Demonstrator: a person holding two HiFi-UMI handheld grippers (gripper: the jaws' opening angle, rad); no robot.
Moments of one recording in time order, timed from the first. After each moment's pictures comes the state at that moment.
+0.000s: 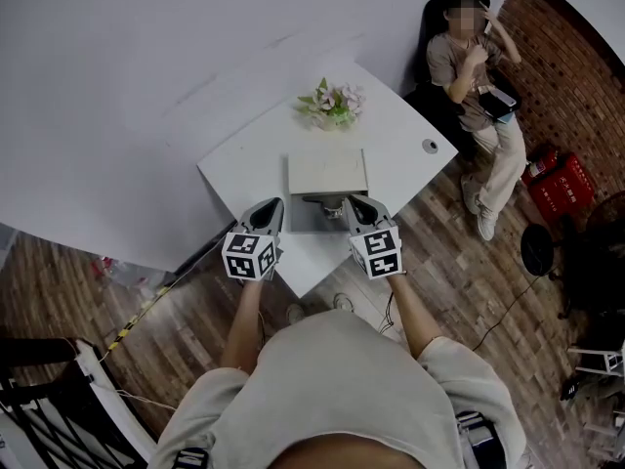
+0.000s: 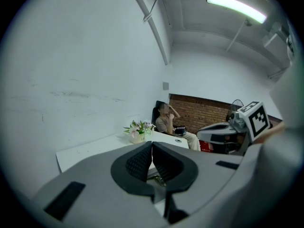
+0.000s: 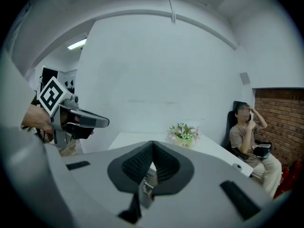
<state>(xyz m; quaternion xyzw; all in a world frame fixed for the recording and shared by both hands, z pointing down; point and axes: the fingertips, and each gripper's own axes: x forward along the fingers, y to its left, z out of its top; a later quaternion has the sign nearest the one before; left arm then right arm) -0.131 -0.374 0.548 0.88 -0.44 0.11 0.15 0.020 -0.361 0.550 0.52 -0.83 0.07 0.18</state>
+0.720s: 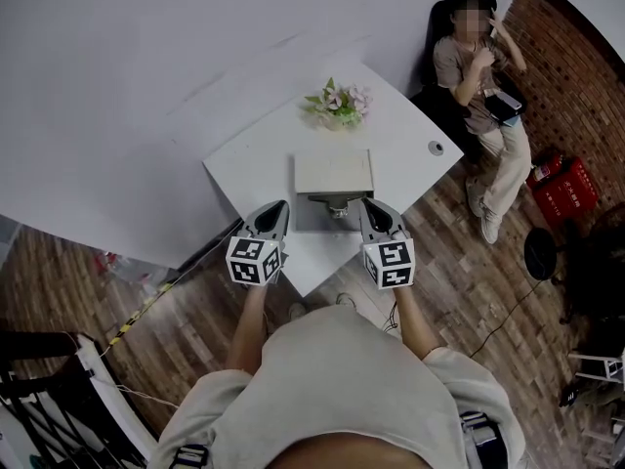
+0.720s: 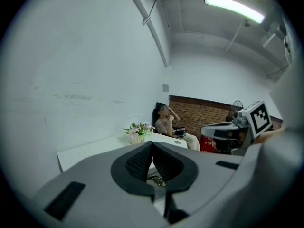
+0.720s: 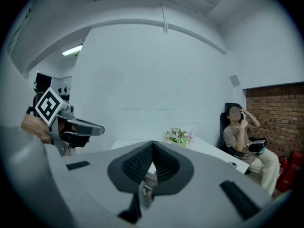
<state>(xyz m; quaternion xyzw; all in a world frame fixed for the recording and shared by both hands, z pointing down) -0.132 -0.361 0.538 0.88 -0.45 0.10 0.14 0.037 -0.345 0.526 0.55 -0.82 0.06 0.13</state>
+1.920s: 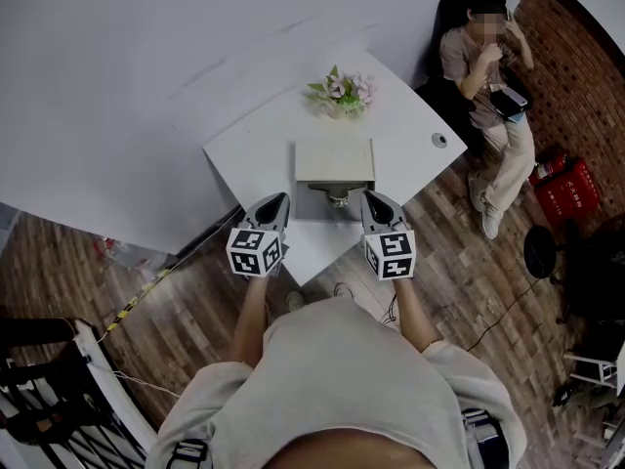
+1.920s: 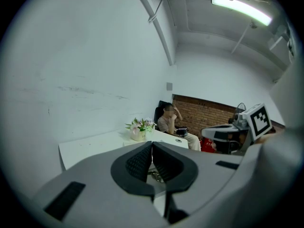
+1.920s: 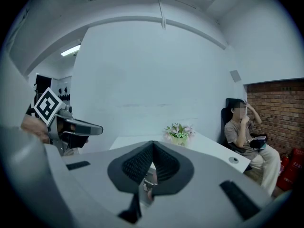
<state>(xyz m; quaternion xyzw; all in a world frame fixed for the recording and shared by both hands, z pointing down) -0.135 -0.354 0.548 0.87 -0.46 0.08 0.17 0.043 -0.346 0.543 0.55 -0.82 0.08 0.14</state>
